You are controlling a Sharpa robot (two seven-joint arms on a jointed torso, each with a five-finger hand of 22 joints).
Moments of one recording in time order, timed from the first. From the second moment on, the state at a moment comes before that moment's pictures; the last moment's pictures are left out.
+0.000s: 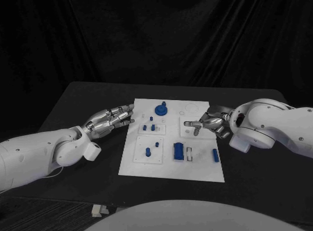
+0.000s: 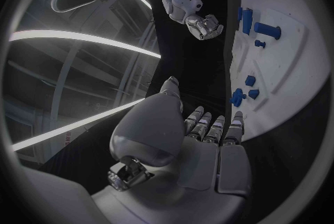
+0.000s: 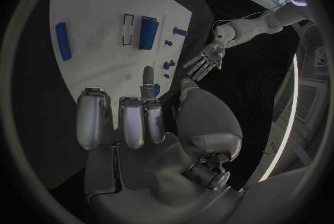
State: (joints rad) left arm 1.05 -0.94 -0.21 1.34 -0.22 0.26 0.60; left_hand 1.38 0.22 -0.24 0.27 0.38 0.18 0.11 0.07 0.03 0.06 0.11 0.04 0.02 0.01 0.15 0.00 0.00 0.16 0.03 0.29 0.02 0.10; right arm 1.31 -0.91 -0.21 1.72 -0.82 -0.11 -0.53; right_hand 0.91 -0.01 -0.12 0.27 0.27 1.02 0.04 0.28 0.60 1.47 -0.03 1.57 1.31 1.47 -0.09 1.52 1.31 0.05 1.47 0.02 1.38 1.31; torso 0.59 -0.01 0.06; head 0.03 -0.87
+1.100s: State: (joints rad) left arm 1.05 -0.93 -0.21 1.33 -0.22 0.25 0.63; left_hand 1.38 0.22 -0.25 0.27 0.38 0.19 0.13 0.07 0.03 0.06 0.12 0.05 0.02 0.01 0.14 0.01 0.00 0.16 0.04 0.29 0.02 0.11; right arm 1.25 -0.98 -0.21 1.69 -1.15 0.09 -0.60; right_hand 1.09 0.01 -0.08 0.16 0.36 1.10 0.01 0.35 0.65 1.47 -0.06 1.57 1.31 1.46 -0.11 1.51 1.31 0.05 1.47 0.00 1.36 1.31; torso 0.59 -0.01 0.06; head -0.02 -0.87
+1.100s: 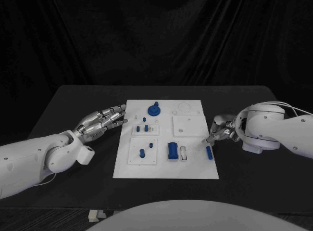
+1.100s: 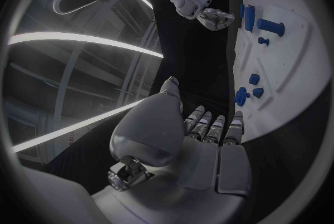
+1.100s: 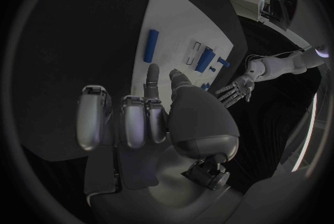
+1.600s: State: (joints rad) left arm 1.05 -0.93 -0.21 1.33 -0.22 0.25 0.63; left_hand 1.38 0.22 -0.25 0.27 0.38 0.19 0.13 0.07 0.03 0.06 0.12 0.05 0.02 0.01 0.14 0.01 0.00 0.16 0.04 0.29 0.02 0.11; right arm 1.22 -0.96 -0.21 1.68 -1.27 0.12 -0.61; right_hand 1.07 0.03 -0.09 0.17 0.29 1.09 0.01 0.34 0.65 1.47 -0.06 1.57 1.31 1.47 -0.11 1.50 1.31 0.05 1.47 0.00 1.36 1.31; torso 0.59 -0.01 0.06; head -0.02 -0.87
